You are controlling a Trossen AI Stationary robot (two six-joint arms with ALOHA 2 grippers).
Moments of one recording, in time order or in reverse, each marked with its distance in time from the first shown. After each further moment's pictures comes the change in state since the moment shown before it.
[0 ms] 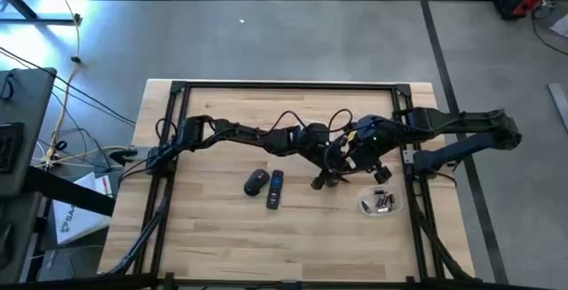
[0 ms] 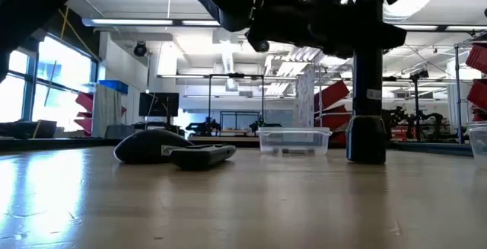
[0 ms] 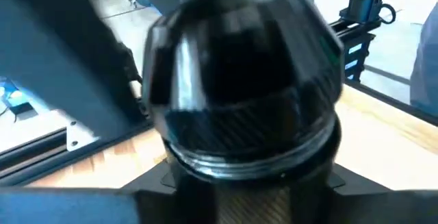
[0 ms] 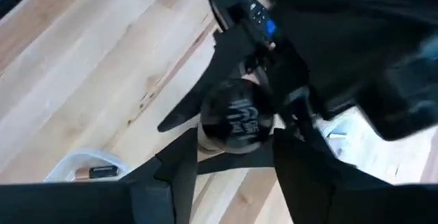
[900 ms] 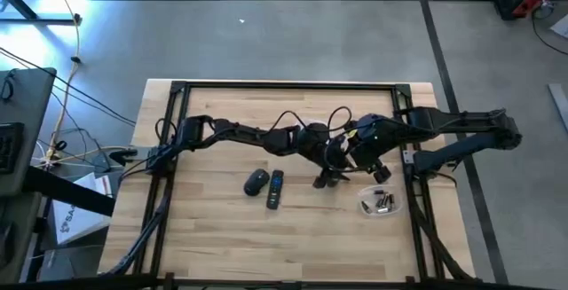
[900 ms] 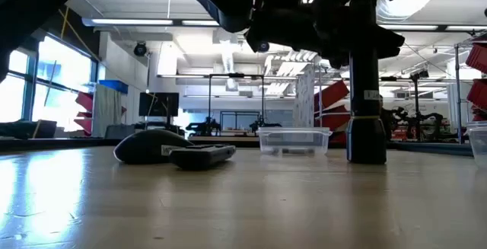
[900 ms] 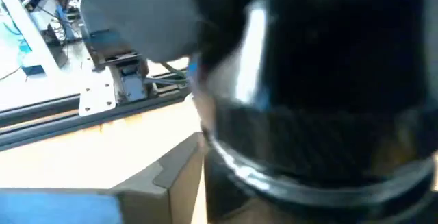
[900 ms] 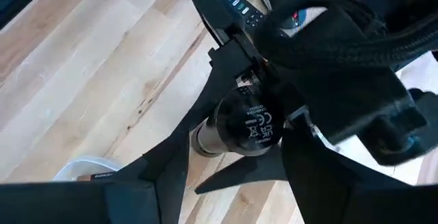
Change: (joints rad) left arm 0.009 -0.005 -0.005 -0.012 -0.067 -0.137; right arm 0.000 -0.004 0.005 -0.004 0.006 0.036
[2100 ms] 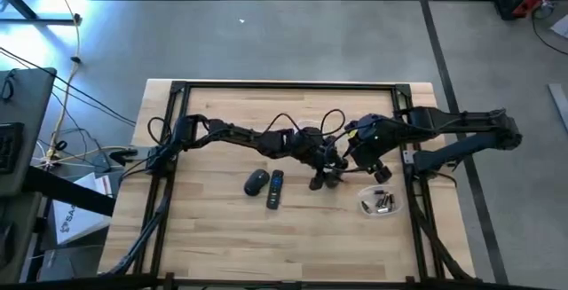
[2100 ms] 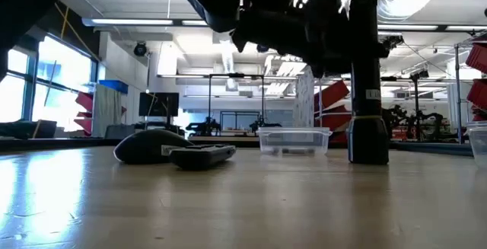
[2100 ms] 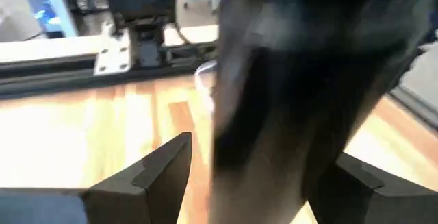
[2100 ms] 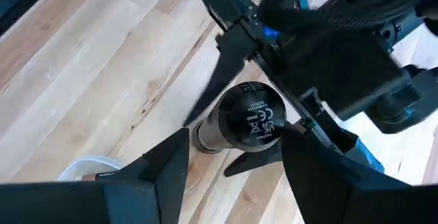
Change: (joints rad) left arm -0.017 -0.066 -0.138 0.025 -0.119 -0.086; right arm 0.000 -0.001 0.001 -0.010 -0.008 0.007
